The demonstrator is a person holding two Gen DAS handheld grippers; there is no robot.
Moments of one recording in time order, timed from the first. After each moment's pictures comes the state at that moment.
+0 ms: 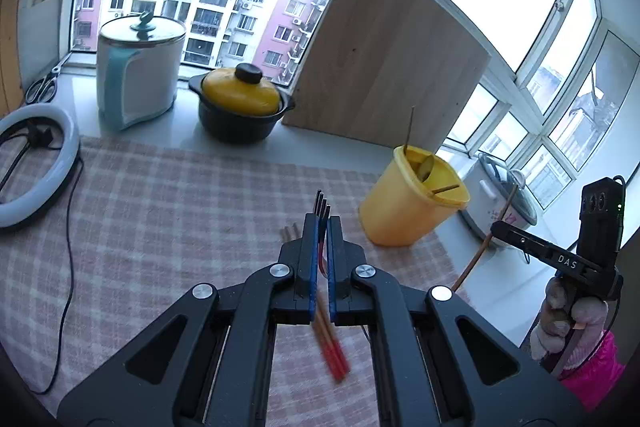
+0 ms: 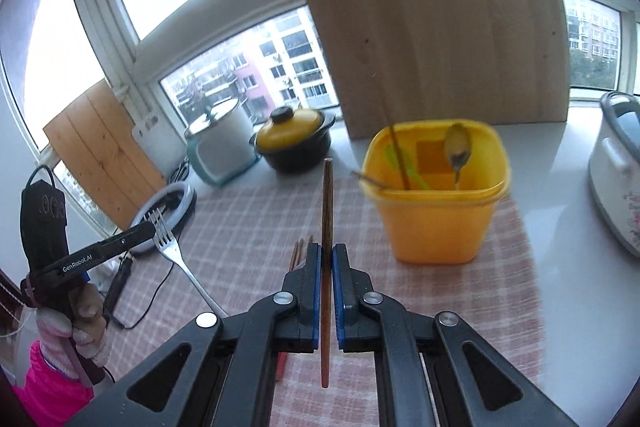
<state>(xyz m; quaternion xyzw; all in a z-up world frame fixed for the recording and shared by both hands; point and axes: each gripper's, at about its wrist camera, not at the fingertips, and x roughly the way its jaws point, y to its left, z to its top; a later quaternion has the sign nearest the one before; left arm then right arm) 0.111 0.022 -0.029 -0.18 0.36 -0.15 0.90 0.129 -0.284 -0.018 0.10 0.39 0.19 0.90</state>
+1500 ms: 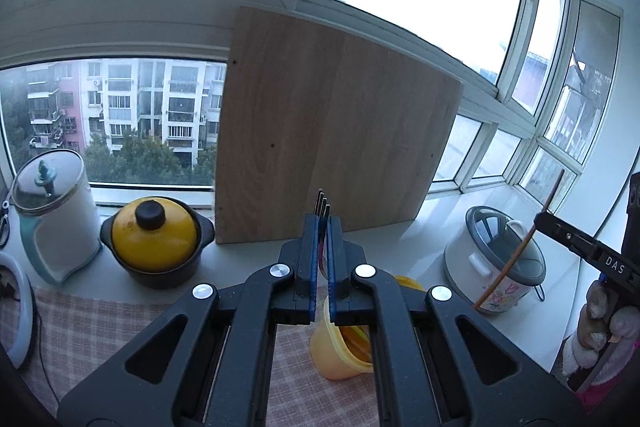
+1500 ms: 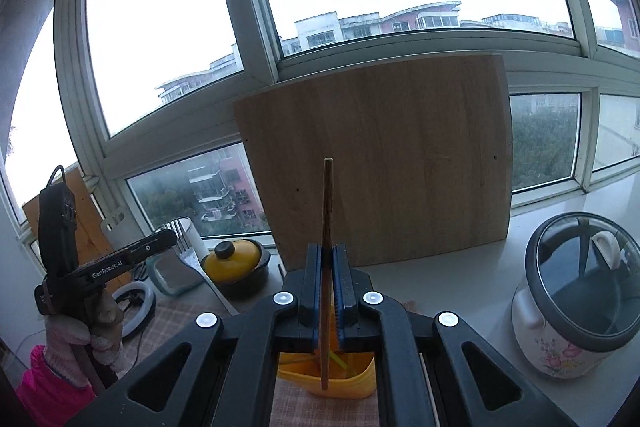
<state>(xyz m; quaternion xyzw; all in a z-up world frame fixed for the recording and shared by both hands) 0.253 -0.106 0.056 -0.10 0.28 -0.18 0.94 0.192 -0.372 0.082 0.09 0.25 0.12 0.96</state>
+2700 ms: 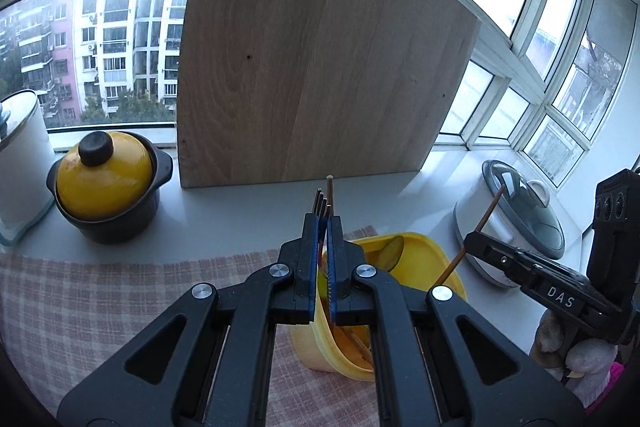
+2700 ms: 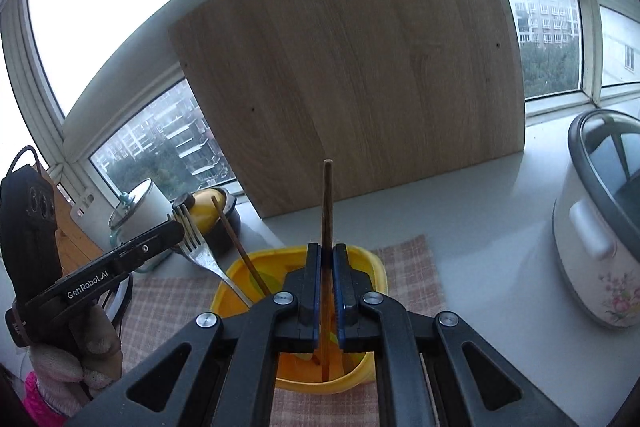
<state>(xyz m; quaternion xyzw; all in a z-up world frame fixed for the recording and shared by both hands) 0.294 -0.155 -0.024 -0.10 0.36 -0.19 0.91 0.254 -0.373 -0.028 0.14 0.36 0.10 0.91</state>
